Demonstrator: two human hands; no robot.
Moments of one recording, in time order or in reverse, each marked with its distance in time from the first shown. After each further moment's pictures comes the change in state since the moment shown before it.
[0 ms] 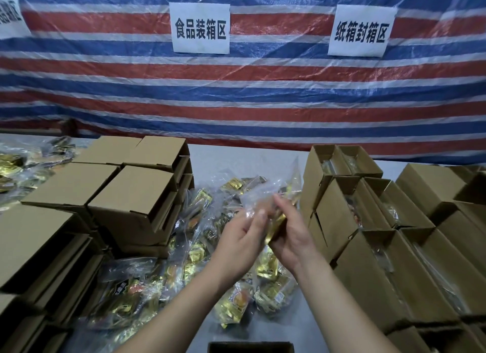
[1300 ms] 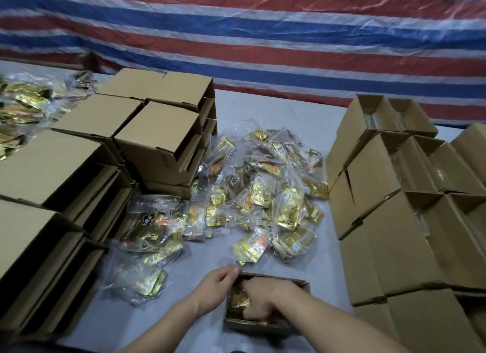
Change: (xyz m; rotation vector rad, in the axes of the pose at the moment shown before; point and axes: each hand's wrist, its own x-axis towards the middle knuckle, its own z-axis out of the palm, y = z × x) left_hand -0.166 -0.185 -0.041 0.130 -0.104 -0.741; right_hand -0.050 0.191 -0.082 -2.040 -0.889 0.728
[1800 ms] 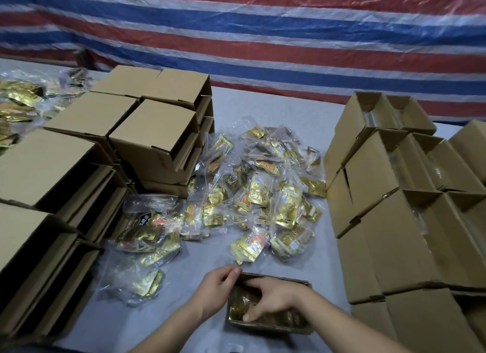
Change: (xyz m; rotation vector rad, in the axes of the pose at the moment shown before) left_hand 0.003 -0.003 0.010 0.056 0.063 0.085; right_hand -0.013 0.036 0.010 0.527 0.040 -0.092
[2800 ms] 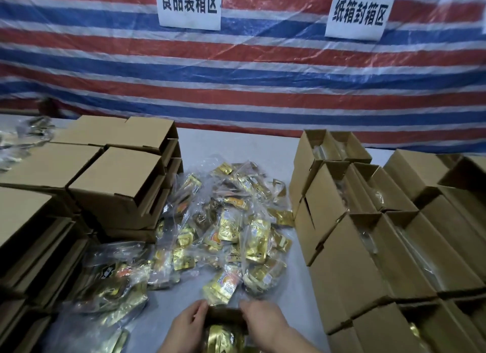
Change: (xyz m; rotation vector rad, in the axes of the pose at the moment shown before) left_hand -0.001 0.040 -0.001 0.126 0.142 -0.174; right_hand -0.033 0.002 -0.015 -0.385 0.443 0.087
